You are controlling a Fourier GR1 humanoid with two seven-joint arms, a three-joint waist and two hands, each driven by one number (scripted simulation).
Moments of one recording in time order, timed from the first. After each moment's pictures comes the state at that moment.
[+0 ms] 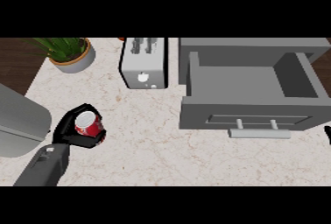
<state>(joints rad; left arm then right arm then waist) -0.45 0.27 0.13 -0.48 0.04 -0.35 -0.69 0.32 -0.03 -0.24 -2.17 -0.11 0.19 0.08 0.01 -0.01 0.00</state>
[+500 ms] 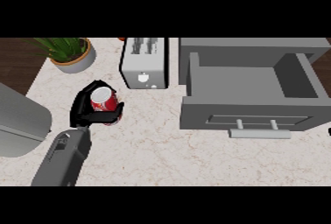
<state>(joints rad) -0.44 0.12 0.14 -0.88 0.12 -0.04 -0.39 0.33 -0.02 -0.25 -2.20 -0.11 0.19 0.09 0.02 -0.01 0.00</state>
